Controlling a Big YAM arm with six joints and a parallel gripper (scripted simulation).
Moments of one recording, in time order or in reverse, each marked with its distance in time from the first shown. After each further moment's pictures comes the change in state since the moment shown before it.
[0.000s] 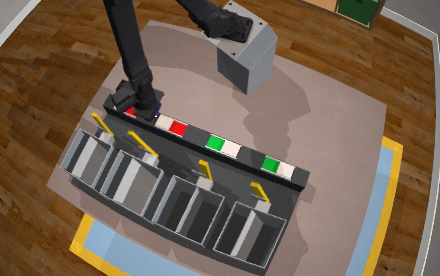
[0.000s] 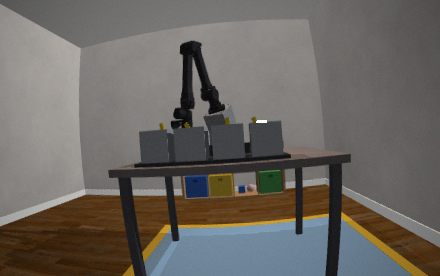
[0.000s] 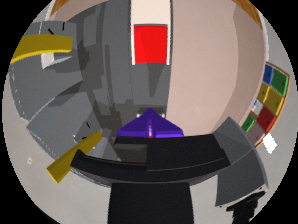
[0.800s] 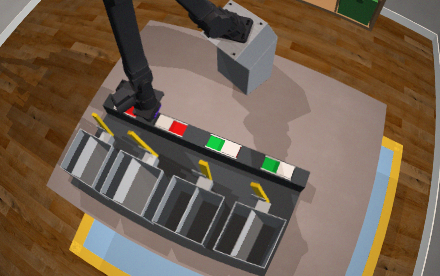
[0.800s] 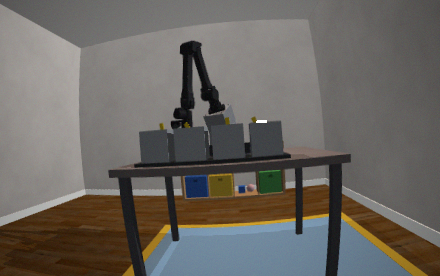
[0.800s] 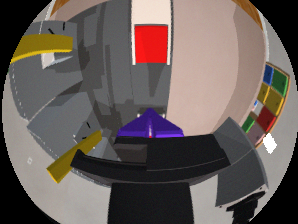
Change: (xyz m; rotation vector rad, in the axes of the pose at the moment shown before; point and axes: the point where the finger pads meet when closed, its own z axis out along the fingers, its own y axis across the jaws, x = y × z) arm 0.000 0.001 0.000 -0.002 -0.001 0.000
